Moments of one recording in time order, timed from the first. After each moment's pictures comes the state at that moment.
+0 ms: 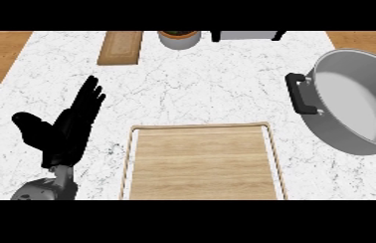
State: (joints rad) left arm -0.10 0.22 -0.12 -1.70 0.17 0.22 0.31; right arm 0.35 -0.86 -0.70 -1.89 0.22 0.11 0.08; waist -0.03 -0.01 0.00
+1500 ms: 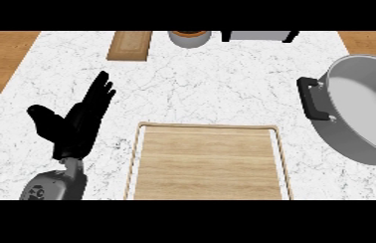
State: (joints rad) left arm -0.15 0.16 -0.10 -1.66 0.13 0.15 0.30; right arm -0.34 -0.83 -0.29 -1.33 0.30 0.18 0.31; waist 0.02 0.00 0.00
